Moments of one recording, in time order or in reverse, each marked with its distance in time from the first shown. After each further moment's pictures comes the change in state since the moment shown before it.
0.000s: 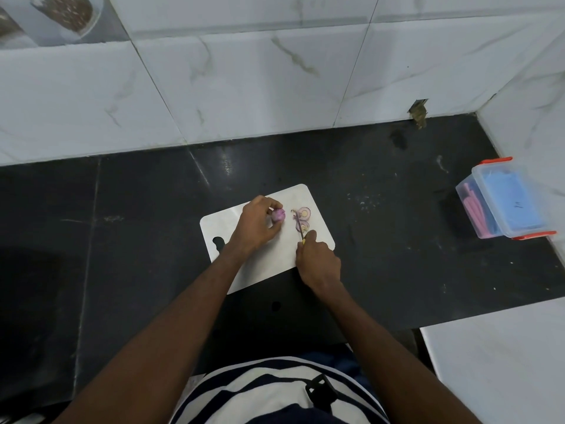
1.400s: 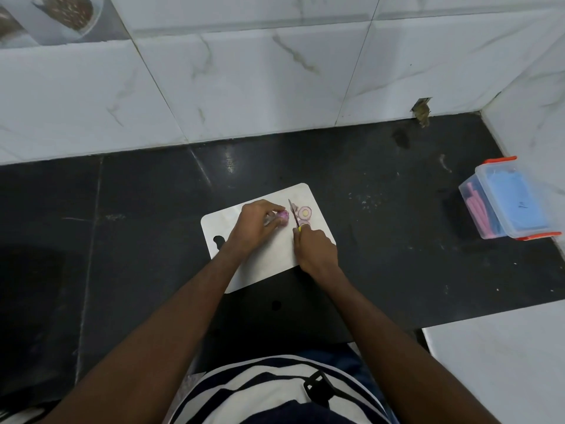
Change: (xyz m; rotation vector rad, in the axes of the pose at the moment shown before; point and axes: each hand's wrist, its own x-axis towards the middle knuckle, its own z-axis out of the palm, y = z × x) left_hand 0.000 -0.001 -0.009 0.004 -0.042 0.046; right_hand 0.023 -0.009 -0.010 -0.013 0.011 -0.091
